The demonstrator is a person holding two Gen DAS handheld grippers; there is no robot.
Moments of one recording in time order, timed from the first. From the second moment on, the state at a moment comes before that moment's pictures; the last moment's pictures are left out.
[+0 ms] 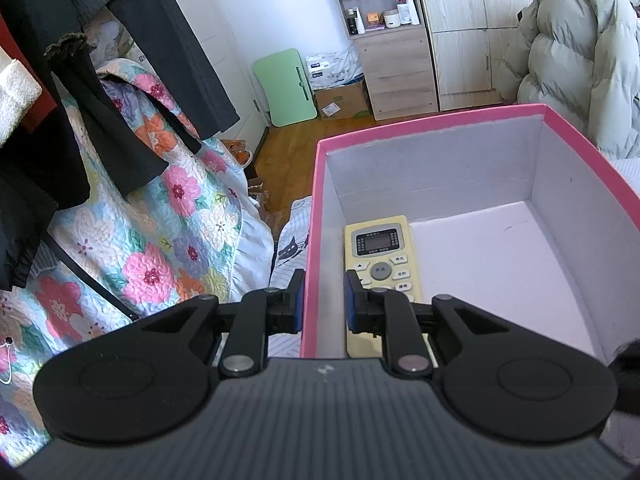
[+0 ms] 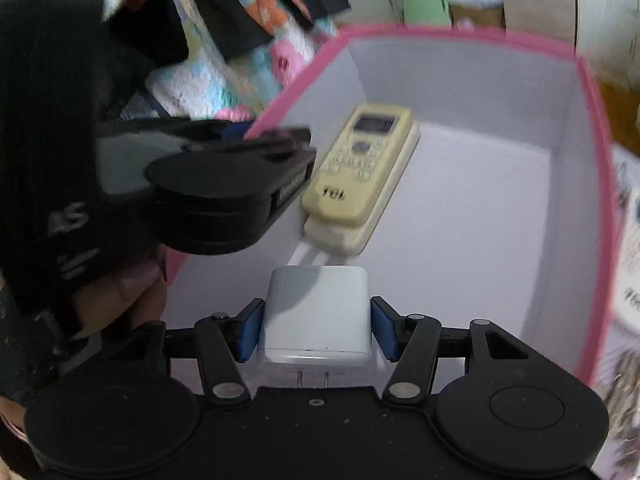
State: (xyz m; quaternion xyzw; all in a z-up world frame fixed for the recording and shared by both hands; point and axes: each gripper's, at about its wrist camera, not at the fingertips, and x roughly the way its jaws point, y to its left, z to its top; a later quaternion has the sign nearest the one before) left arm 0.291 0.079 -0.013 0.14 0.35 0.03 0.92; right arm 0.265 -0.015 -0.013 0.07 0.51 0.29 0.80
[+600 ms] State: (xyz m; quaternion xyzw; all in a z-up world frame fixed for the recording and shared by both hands) left arm 0.290 0.074 -0.014 0.16 0.35 0.04 0.92; right arm 0.181 -0.095 0.050 0.05 0.37 0.26 0.89
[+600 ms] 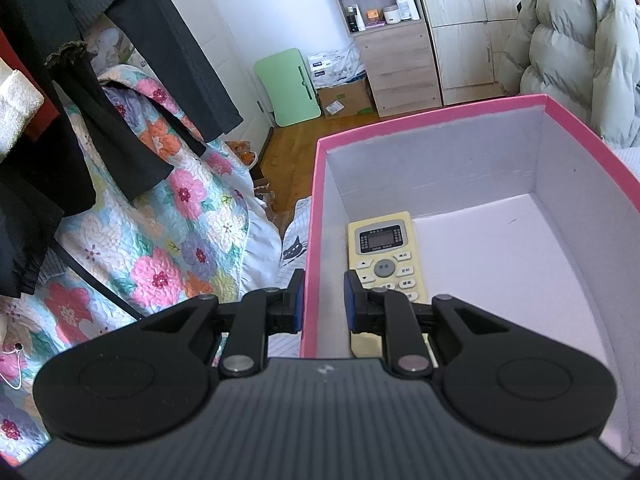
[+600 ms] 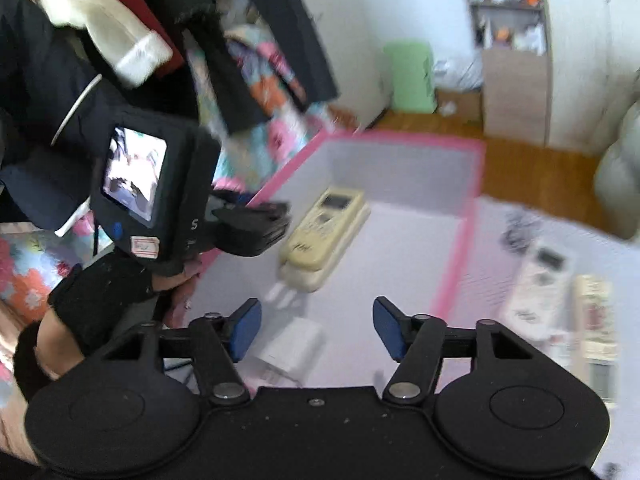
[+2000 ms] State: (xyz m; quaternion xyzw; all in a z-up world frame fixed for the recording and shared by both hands) left arm 0.288 0.071 -0.016 0.17 0.35 0.04 0.92; right arm 0.120 -0.213 -0.059 0.01 0.46 0.08 0.88
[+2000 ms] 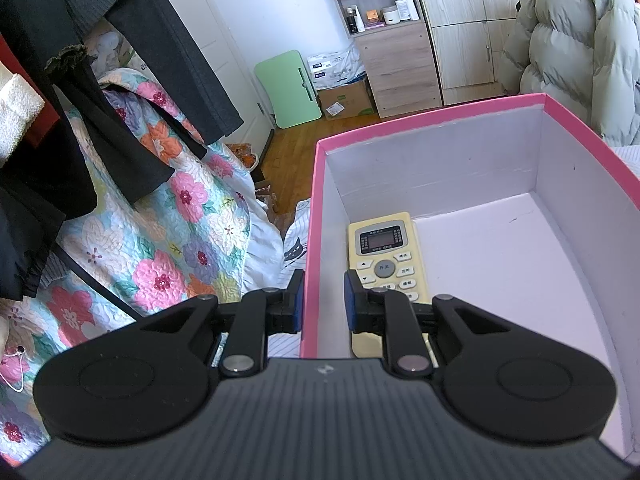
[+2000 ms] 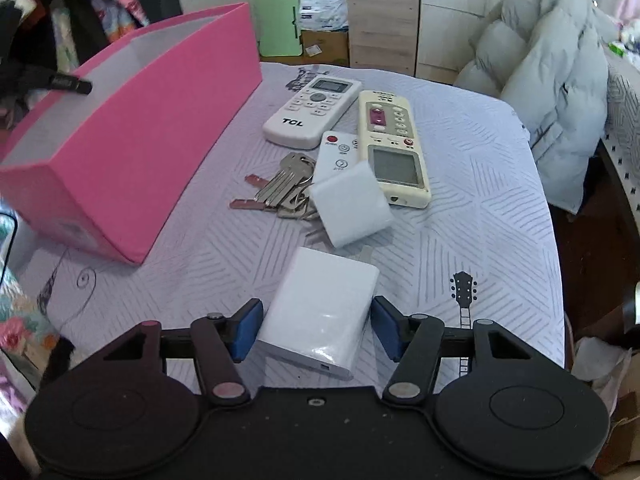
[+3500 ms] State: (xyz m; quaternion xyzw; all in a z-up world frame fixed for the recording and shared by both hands) left arm 0.294 0.073 -0.019 0.16 0.36 0.04 0.92; right arm 0.233 -0.051 0.039 -0.19 0.39 0.37 0.82
